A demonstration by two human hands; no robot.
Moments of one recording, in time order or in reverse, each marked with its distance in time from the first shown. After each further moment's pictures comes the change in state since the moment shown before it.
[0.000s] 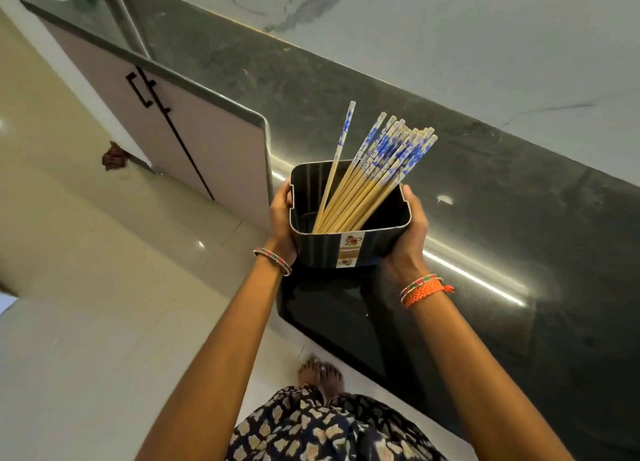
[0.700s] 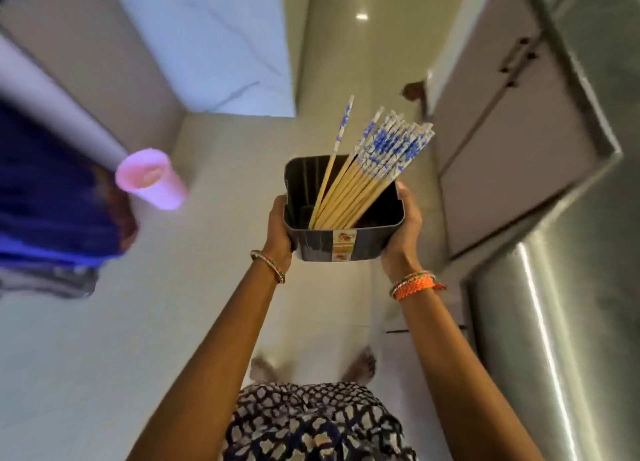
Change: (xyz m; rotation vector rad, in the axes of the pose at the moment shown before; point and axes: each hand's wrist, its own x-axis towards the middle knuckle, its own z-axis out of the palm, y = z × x) left_hand -0.314 -0.022 -0.163 -0.399 1.165 0.341; right_hand -0.191 0.157 0.130 -0.277 -0.901 0.395
